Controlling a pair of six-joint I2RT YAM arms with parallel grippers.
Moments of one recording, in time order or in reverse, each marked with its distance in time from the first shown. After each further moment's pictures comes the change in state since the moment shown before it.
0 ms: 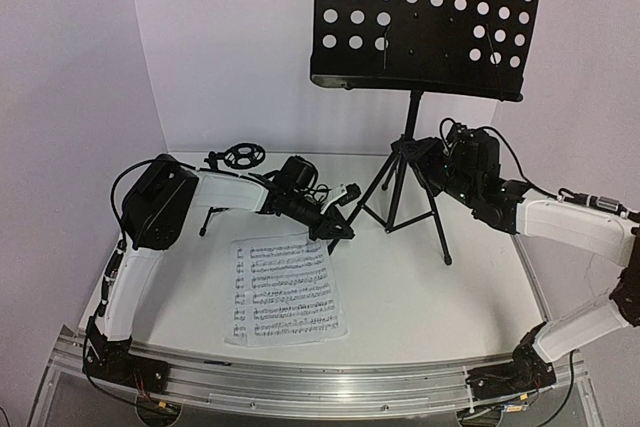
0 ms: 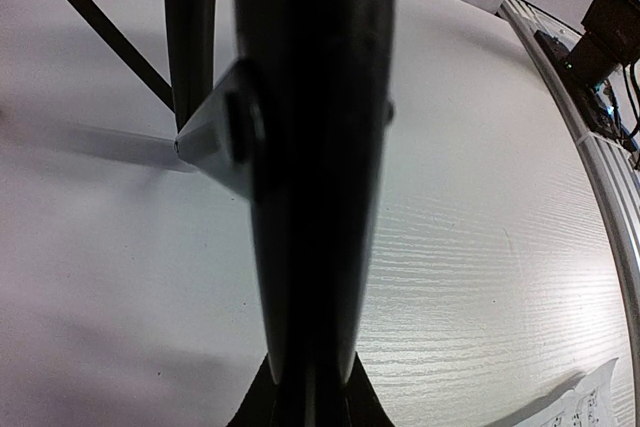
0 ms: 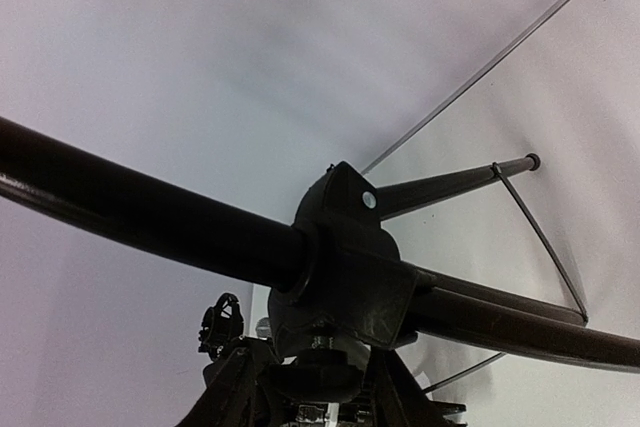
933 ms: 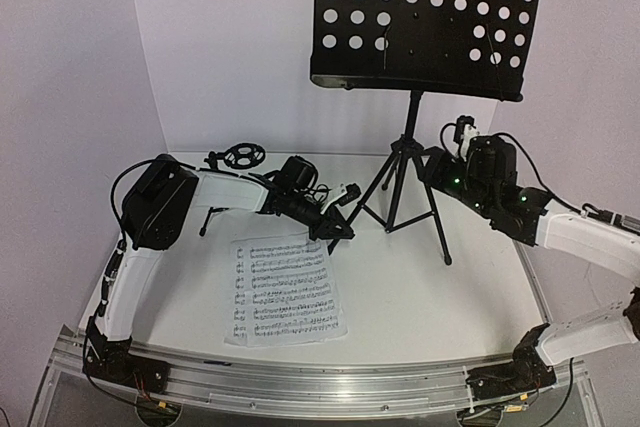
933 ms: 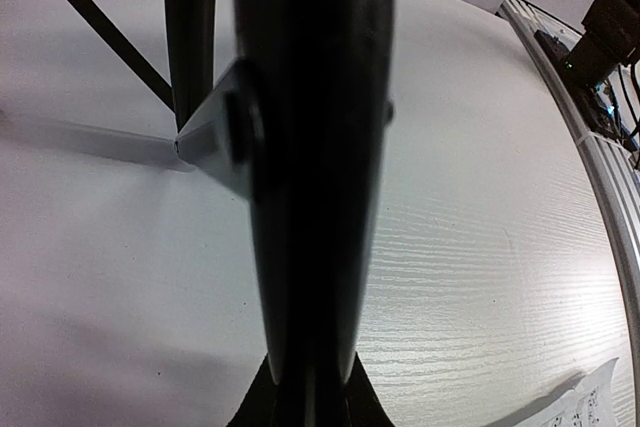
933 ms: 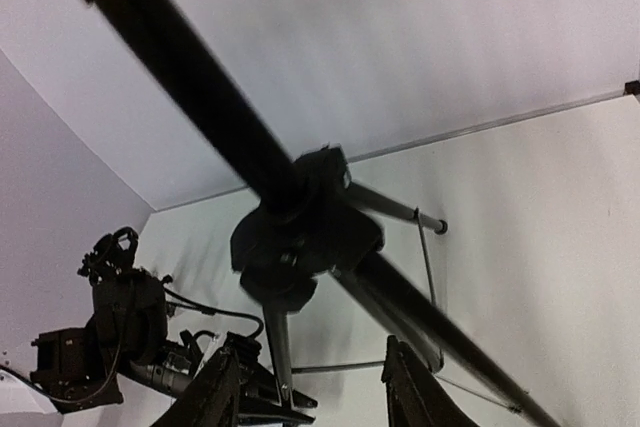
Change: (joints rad) left arm 0.000 0.000 0.000 -0.001 -0.001 0.001; right arm 0.047 -0.141 -0.060 -0.137 0.104 -0.489
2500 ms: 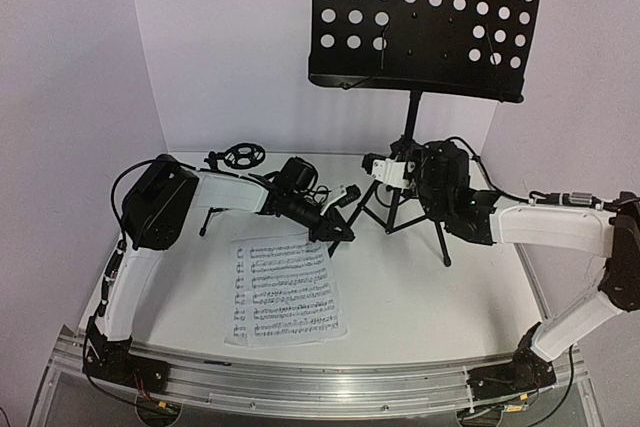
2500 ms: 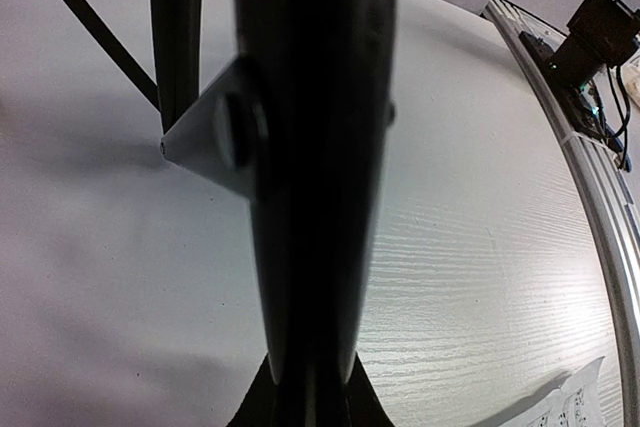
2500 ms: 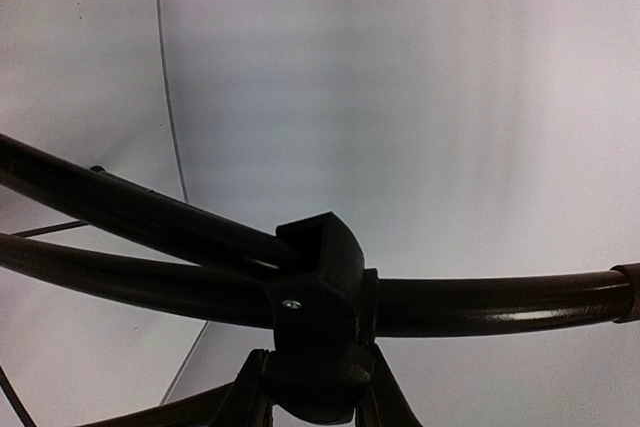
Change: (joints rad) left arm -0.001 0.000 -0.007 -0.005 0.038 -0.008; right arm 0.111 0.258 0.074 0.268 0.438 -1.970
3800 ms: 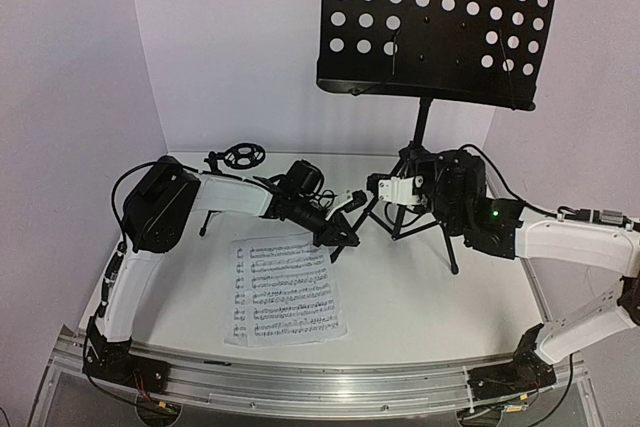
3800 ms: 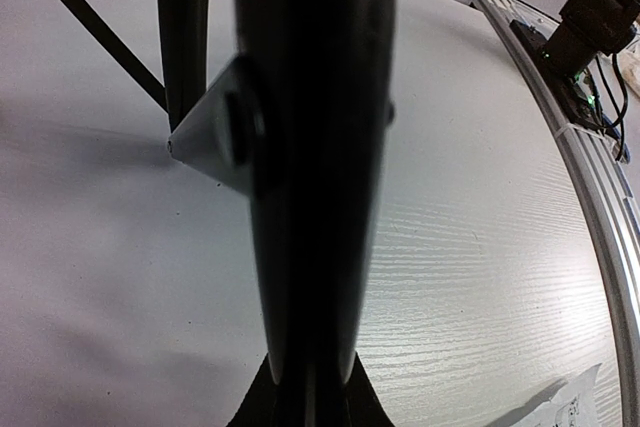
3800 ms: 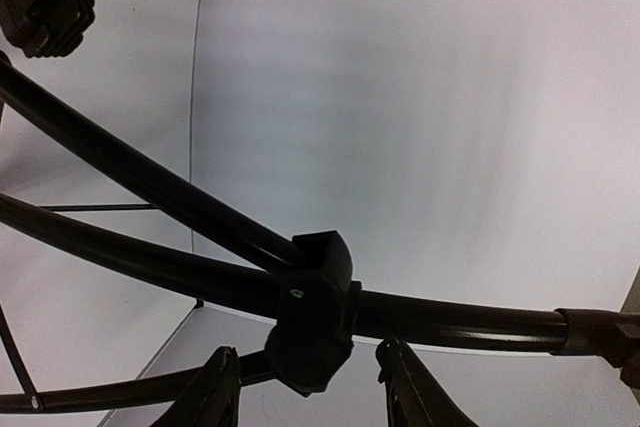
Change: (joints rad) left arm -0.031 -0.007 -0.006 -0.002 -0.018 0.014; right arm 0.082 -0.164 -0.069 -0.147 -0.012 -0.107
